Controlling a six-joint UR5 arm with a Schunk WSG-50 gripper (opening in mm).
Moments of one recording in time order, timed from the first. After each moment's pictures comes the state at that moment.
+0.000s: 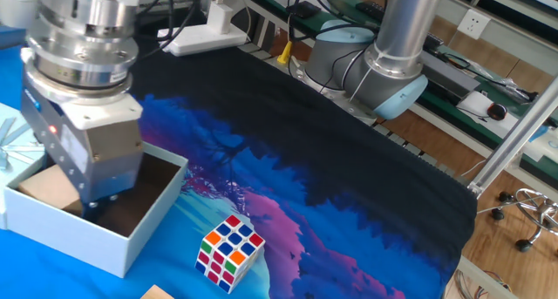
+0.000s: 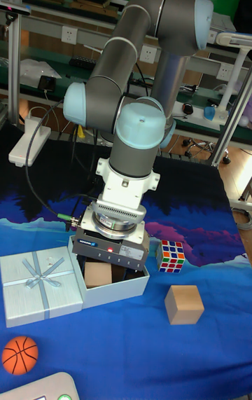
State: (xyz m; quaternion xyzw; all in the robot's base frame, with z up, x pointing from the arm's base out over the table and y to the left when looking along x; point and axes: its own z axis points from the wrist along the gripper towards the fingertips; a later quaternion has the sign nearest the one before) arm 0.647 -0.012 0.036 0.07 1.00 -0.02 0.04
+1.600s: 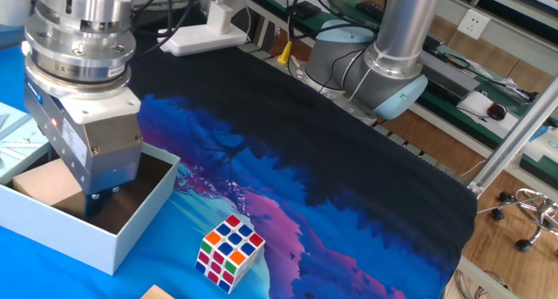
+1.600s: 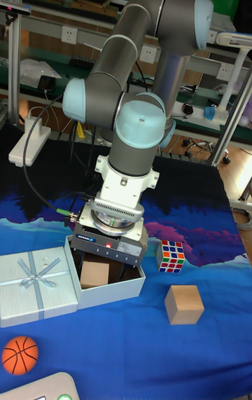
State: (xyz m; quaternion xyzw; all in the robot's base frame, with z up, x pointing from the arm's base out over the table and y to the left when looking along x) arm 0.632 -0.010 0.040 0.08 1.00 -0.01 0.02
